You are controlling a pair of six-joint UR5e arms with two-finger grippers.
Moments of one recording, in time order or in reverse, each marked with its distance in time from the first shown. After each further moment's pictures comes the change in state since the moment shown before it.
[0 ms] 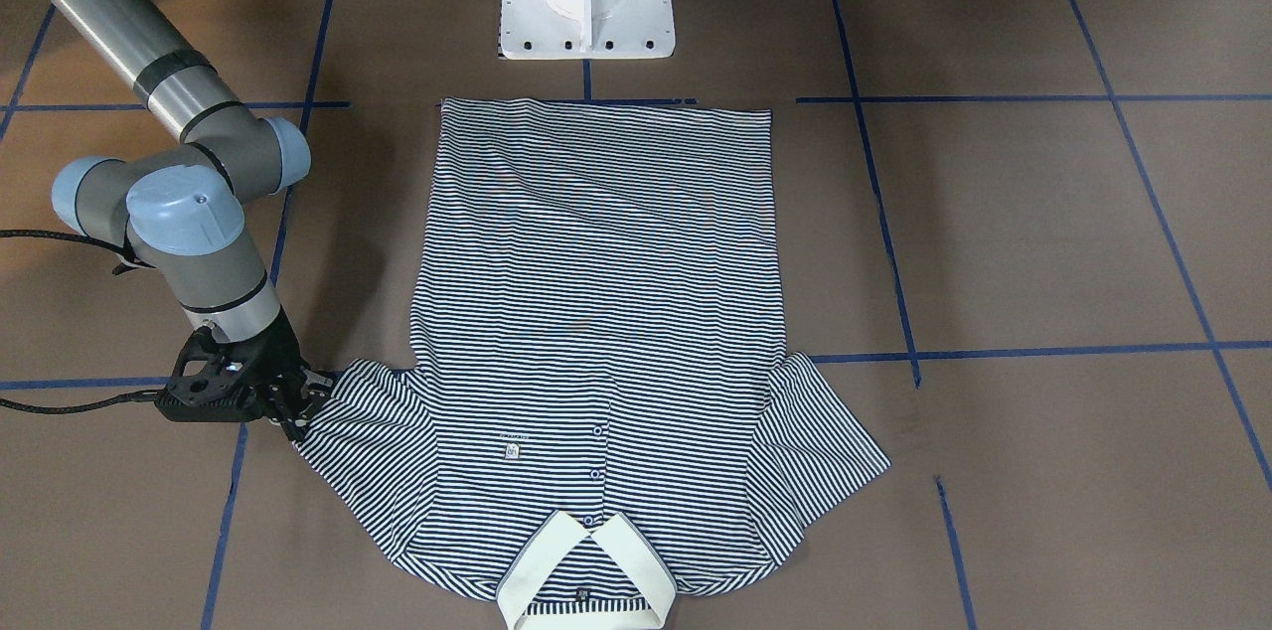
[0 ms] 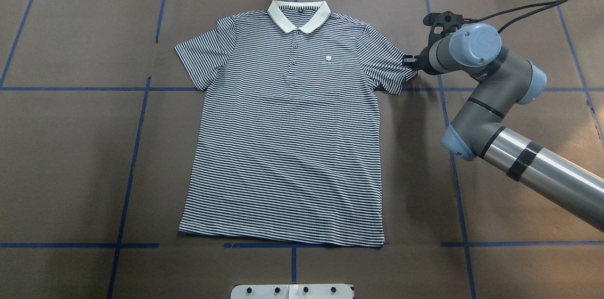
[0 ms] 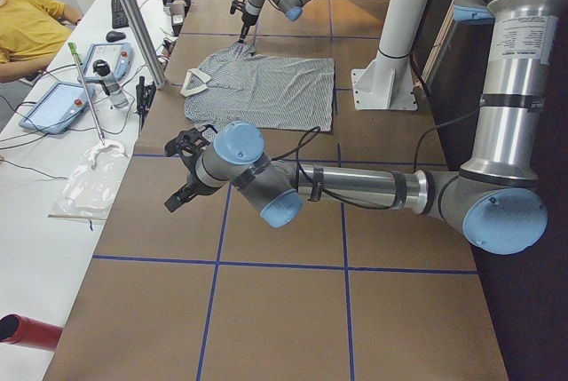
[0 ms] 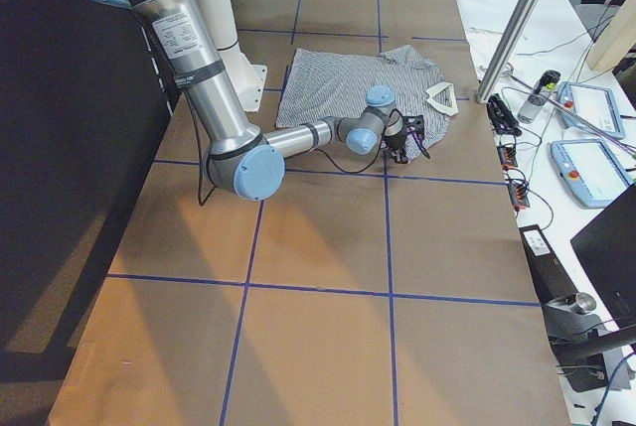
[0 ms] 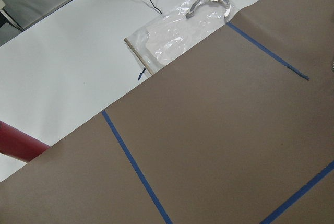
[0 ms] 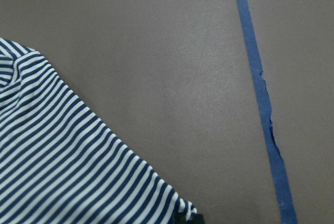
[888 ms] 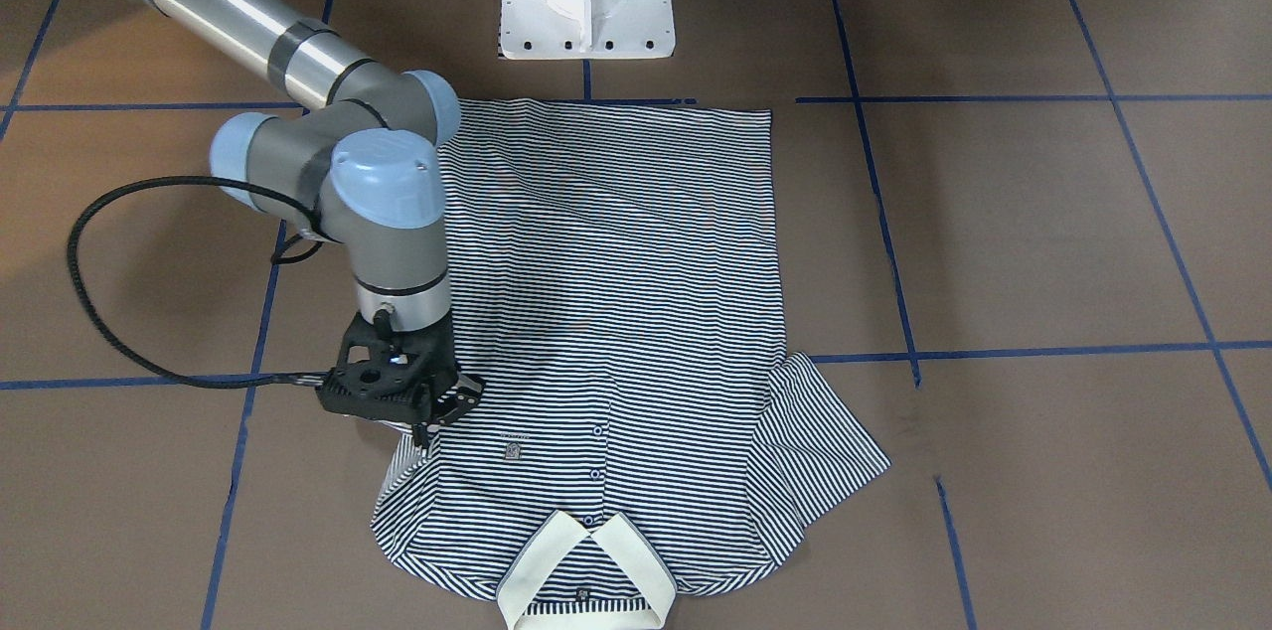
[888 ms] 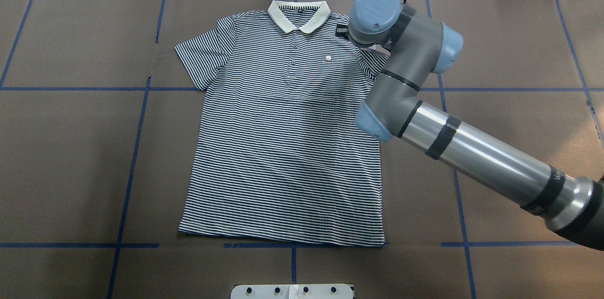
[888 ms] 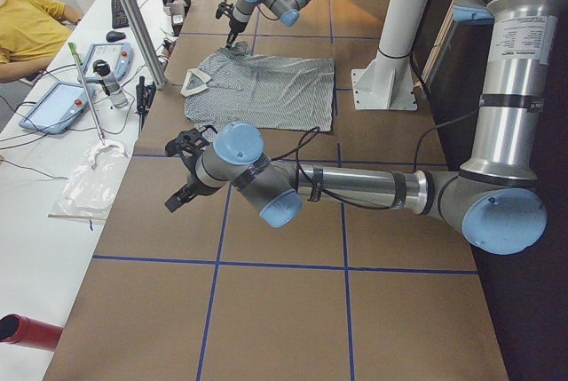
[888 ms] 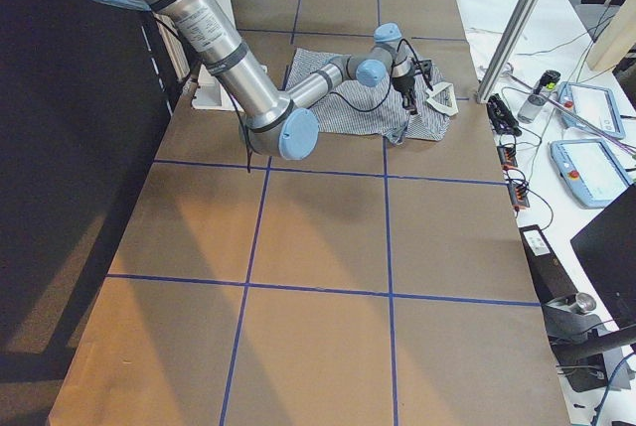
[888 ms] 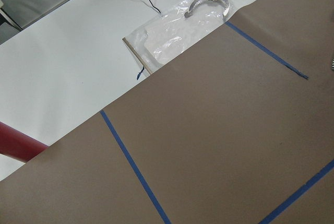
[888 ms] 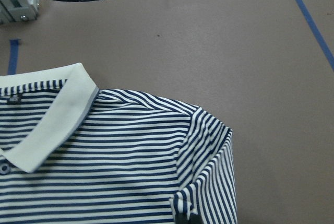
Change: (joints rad) left arm 0.004 0.000 0.001 0.000 0.000 0.000; right arm -0.094 0.353 -0.047 -0.396 -0.189 0.173
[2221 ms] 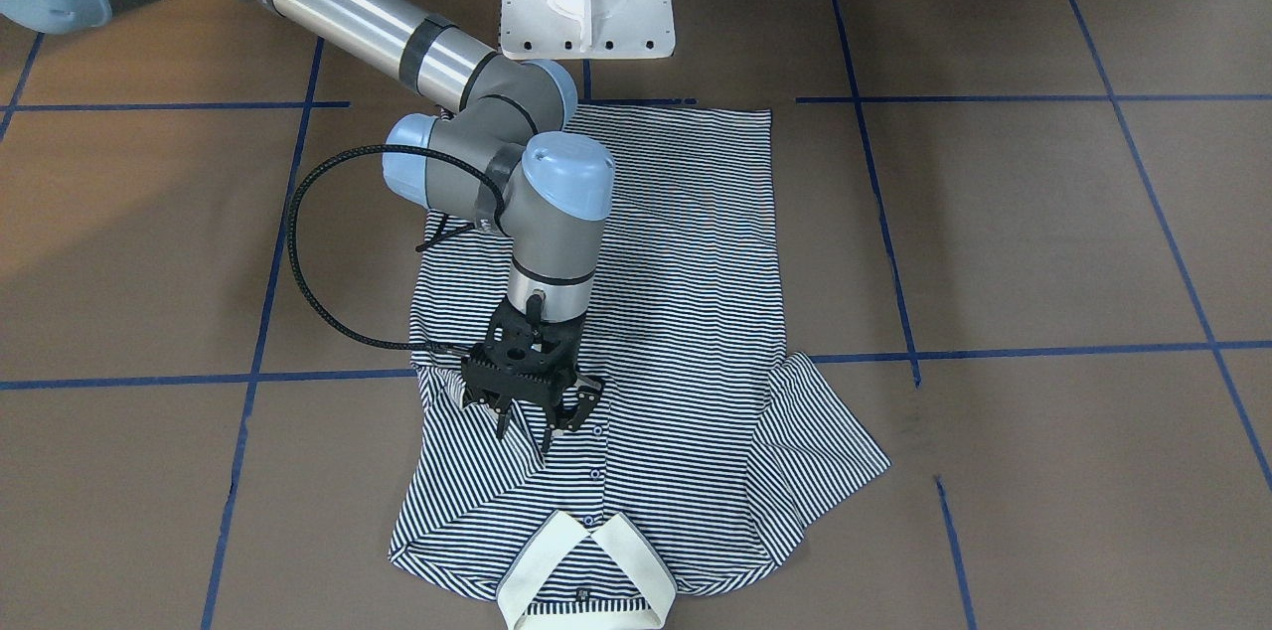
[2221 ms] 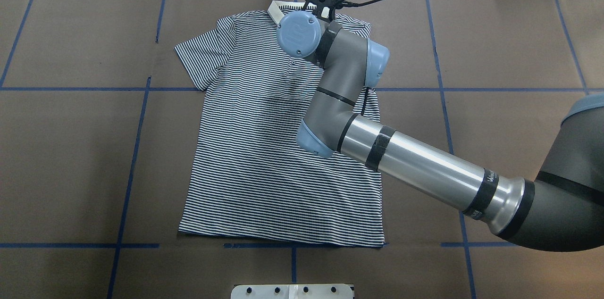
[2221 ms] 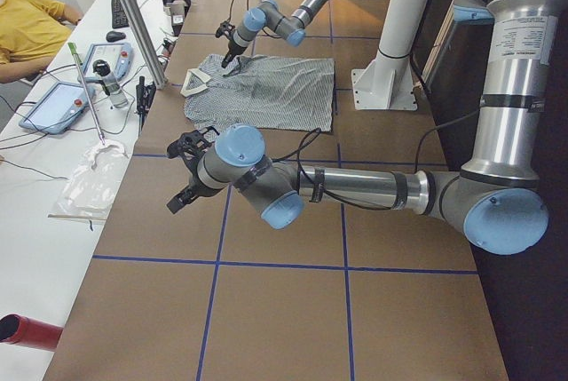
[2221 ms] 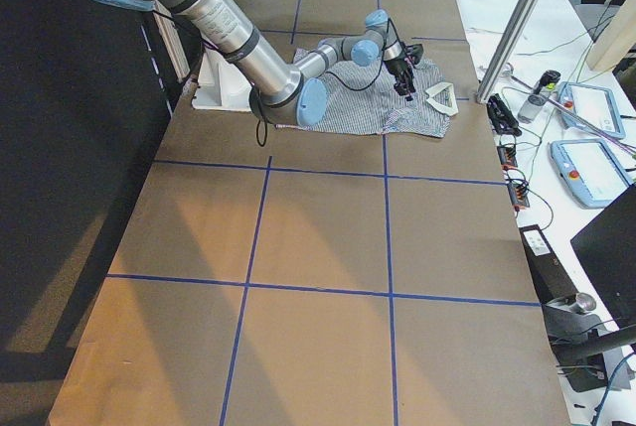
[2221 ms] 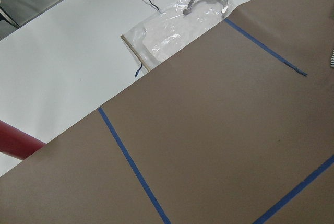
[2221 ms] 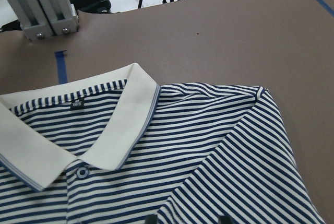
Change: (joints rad) left arm 0.003 0.010 0.000 -0.010 -0.002 0.001; right arm -0.084 0.167 -0.179 -0.018 -0.152 0.154
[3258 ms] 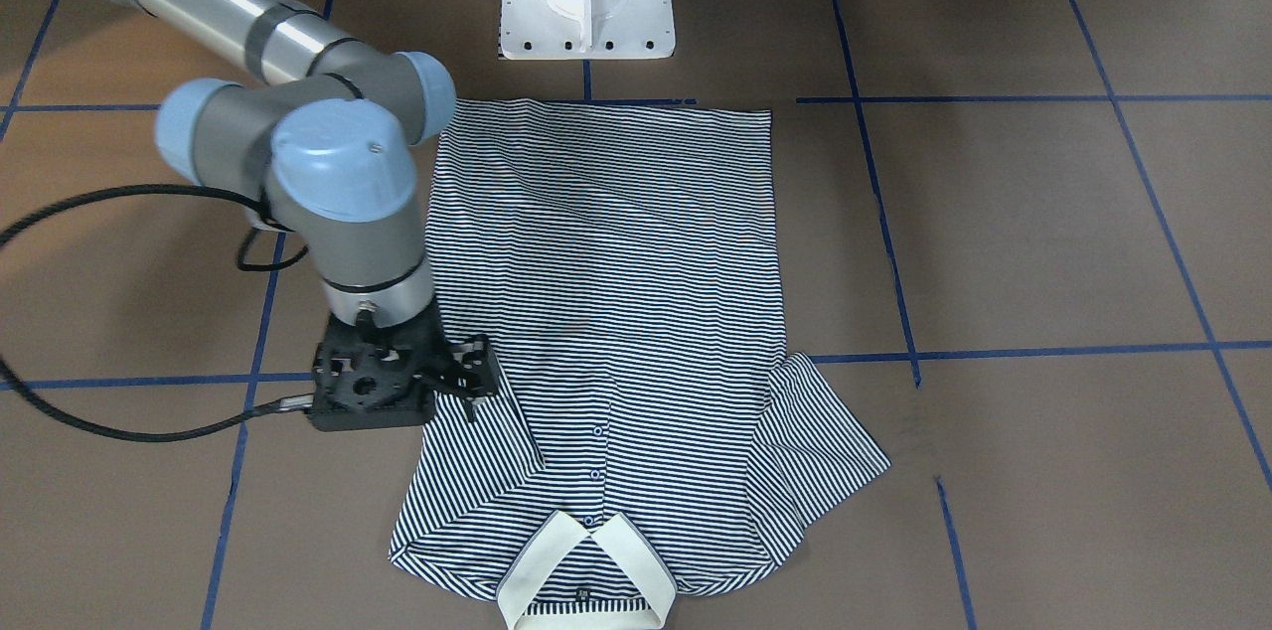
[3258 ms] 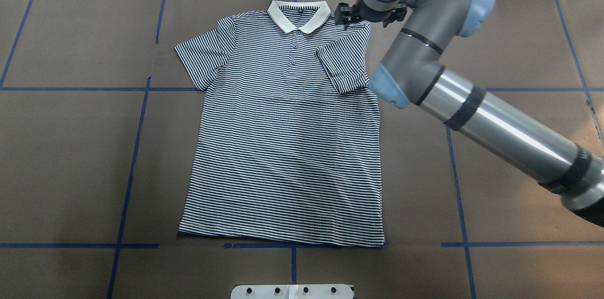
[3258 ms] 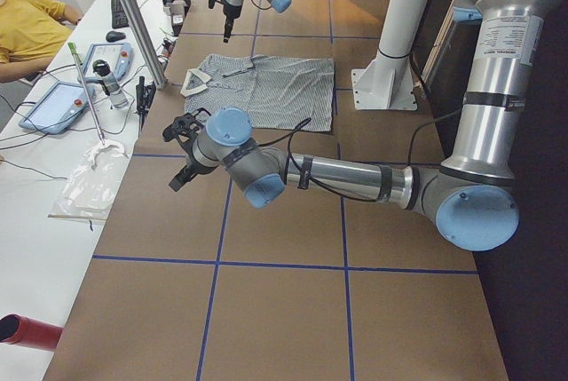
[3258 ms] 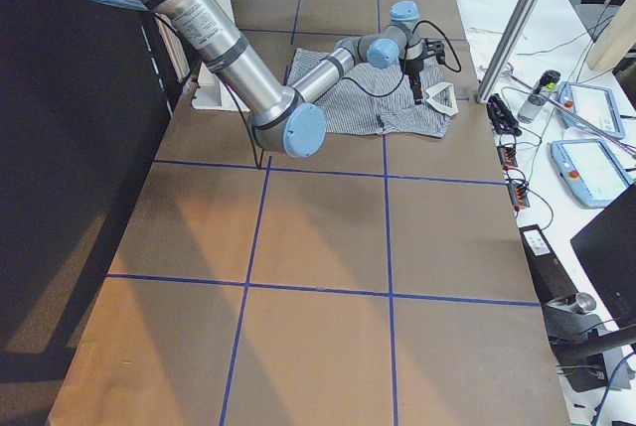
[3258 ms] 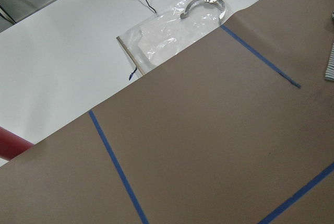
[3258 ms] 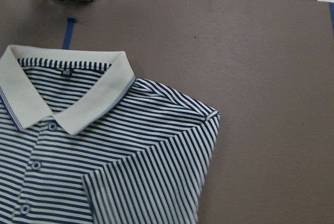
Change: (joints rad) left arm 0.149 -0.082 0.003 -0.037 0.009 -0.273; right arm 0.250 -0.254 0.363 -0.080 0.482 -0.563
